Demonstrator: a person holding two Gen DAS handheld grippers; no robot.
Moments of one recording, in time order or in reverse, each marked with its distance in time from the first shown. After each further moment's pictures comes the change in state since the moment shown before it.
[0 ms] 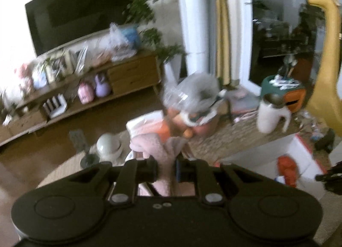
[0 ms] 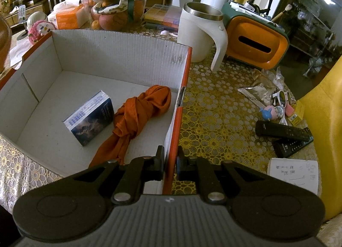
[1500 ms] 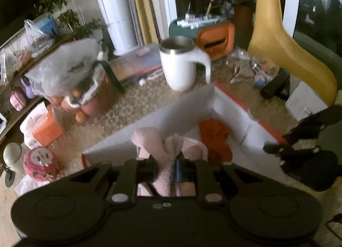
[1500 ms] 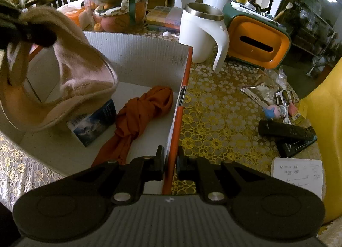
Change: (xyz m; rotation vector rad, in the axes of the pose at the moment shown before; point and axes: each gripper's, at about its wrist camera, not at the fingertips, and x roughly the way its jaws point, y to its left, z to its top) left arm 0.107 -0.207 -0.042 0.262 0.200 -0.258; right arm -0.006 -0.023 -0.012 -0.006 0.002 0.003
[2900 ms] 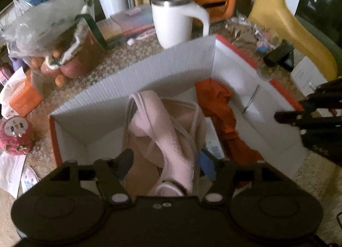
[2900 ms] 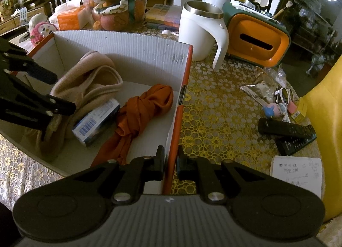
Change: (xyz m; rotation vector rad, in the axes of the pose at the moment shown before) left arm 0.043 -0.002 -0.030 -0.029 0.138 -0.059; right arm 0.001 0.032 0.010 0.003 0.009 -0.006
